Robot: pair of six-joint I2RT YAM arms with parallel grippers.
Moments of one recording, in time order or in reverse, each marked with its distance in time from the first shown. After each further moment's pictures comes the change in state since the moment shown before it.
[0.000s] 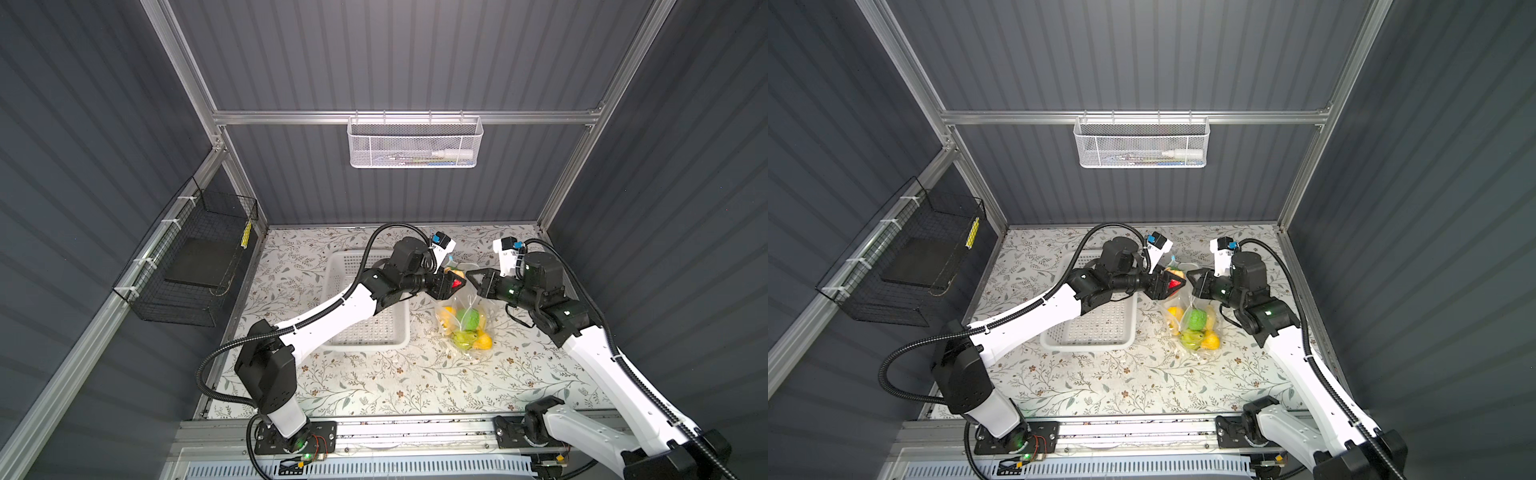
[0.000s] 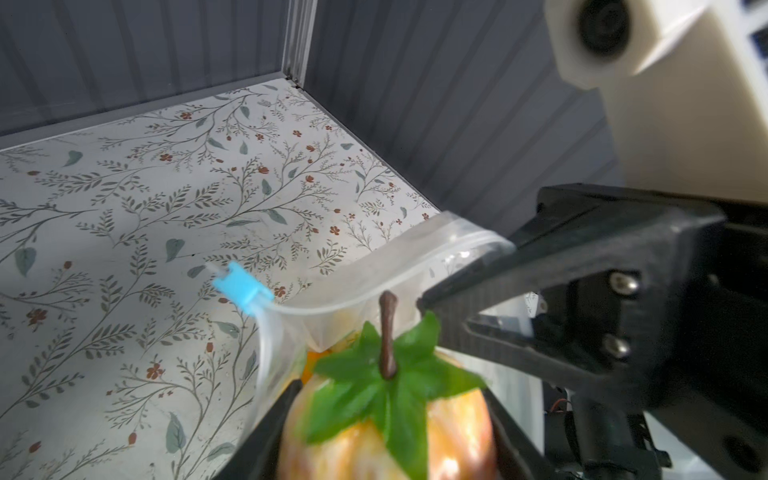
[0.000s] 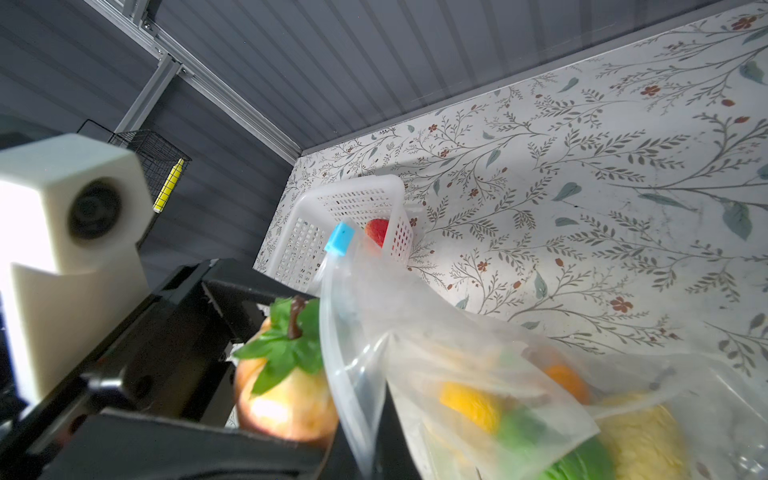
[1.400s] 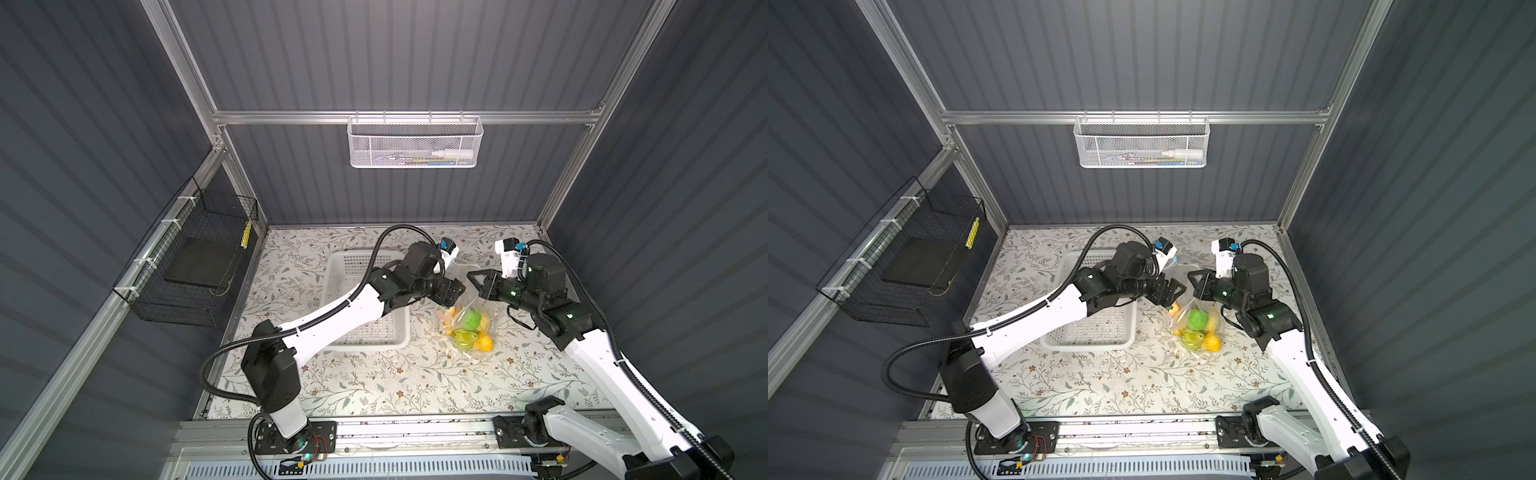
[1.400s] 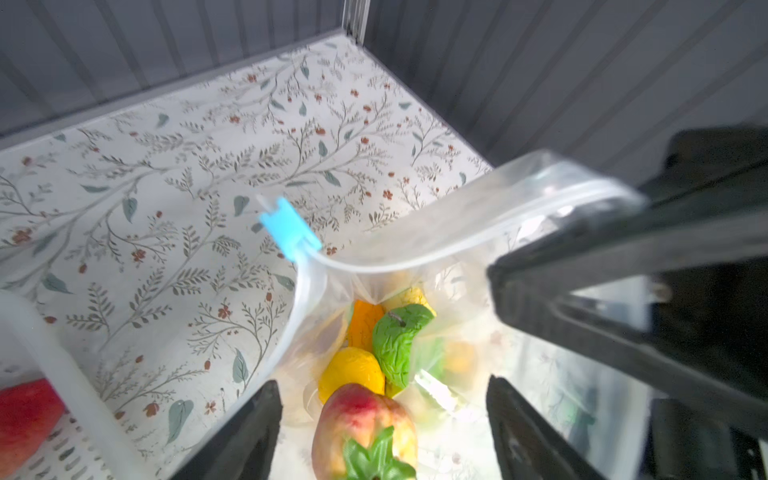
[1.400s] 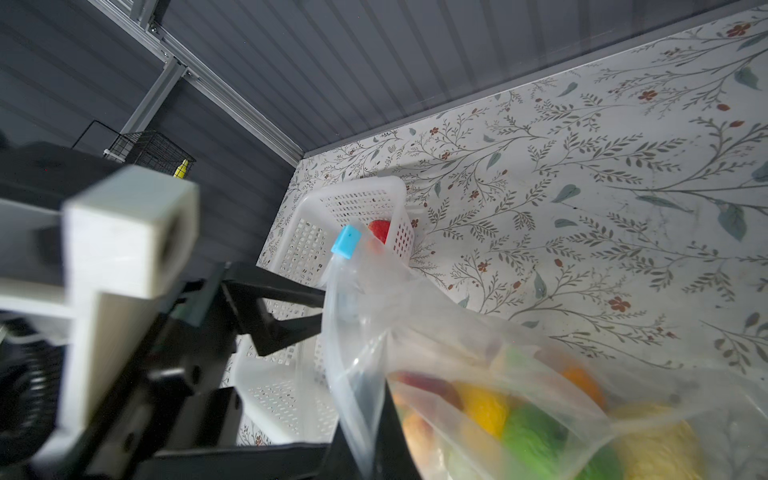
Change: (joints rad) left arm -0.072 -0.022 0.076 -0.189 -0.228 0.034; right arm 0.000 -0.025 -0.009 -0.005 0.004 0.000
